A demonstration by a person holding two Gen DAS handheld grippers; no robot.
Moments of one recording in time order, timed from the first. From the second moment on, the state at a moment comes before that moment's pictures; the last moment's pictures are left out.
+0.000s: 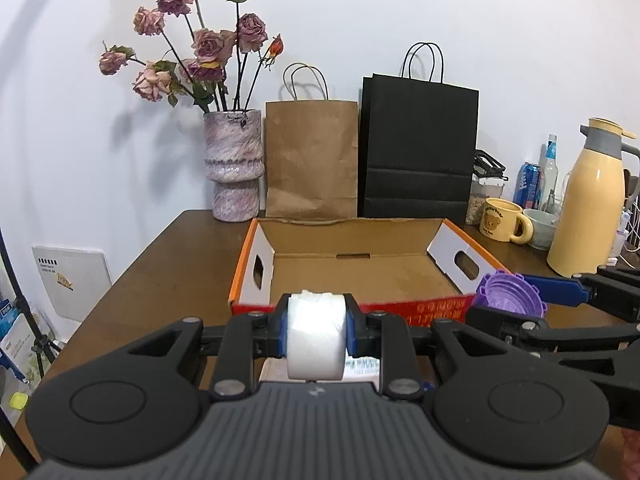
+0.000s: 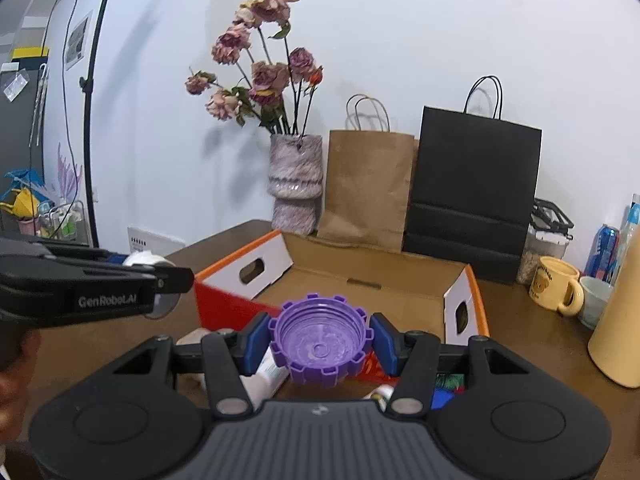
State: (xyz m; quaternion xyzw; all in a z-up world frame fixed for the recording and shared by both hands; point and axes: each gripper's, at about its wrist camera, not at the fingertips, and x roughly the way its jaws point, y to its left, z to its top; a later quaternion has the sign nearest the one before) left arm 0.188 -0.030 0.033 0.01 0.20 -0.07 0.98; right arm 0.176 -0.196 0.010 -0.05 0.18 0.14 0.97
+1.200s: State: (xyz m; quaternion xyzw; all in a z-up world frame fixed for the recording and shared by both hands) left arm 0.340 -0.069 0.043 0.00 0.22 -0.03 0.98; right arm 0.322 -0.198 0.021 -0.06 0.17 0.13 0.97
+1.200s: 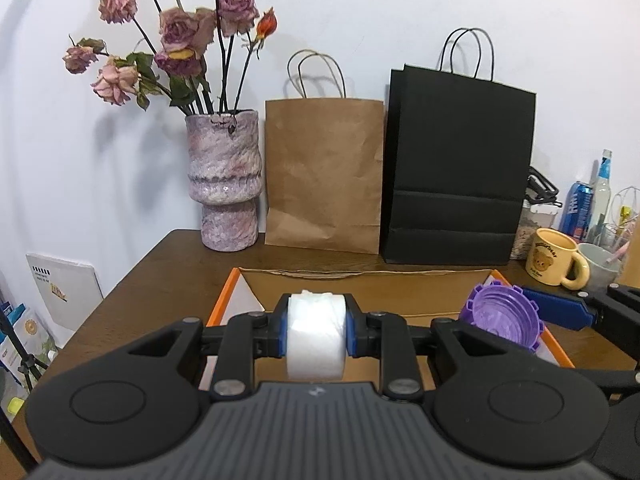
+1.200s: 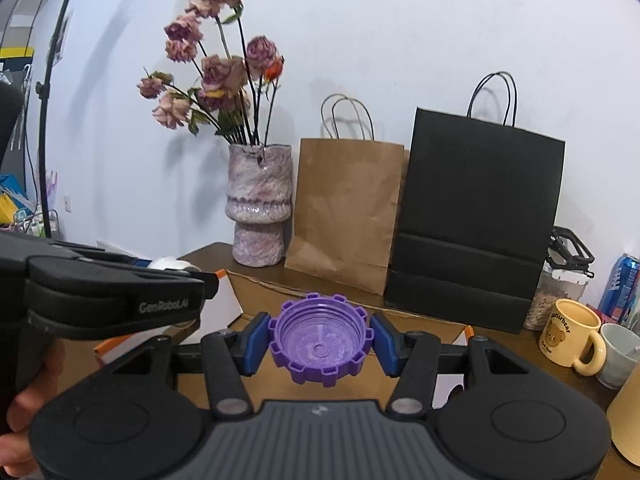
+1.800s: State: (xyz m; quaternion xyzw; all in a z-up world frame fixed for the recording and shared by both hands) left arm 0.405 -0.085 0.008 0.03 0.27 -0.01 0.96; right arm 0.397 -0.215 -0.017 -0.05 0.25 0.11 0.96
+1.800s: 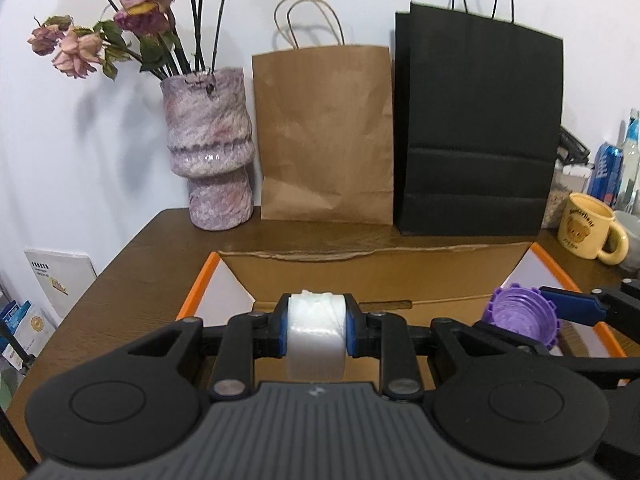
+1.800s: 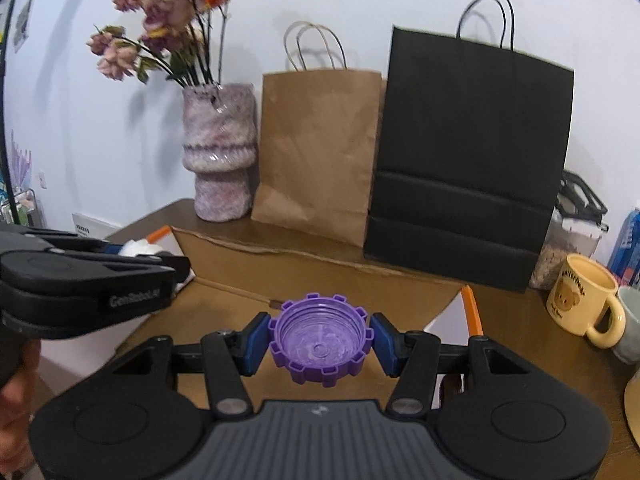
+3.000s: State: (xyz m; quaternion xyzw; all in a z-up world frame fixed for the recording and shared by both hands) left arm 0.410 -0.084 0.001 0.04 0.27 0.02 0.96; right arm 0.409 -0.226 -0.030 -0.06 0.28 0.07 0.95
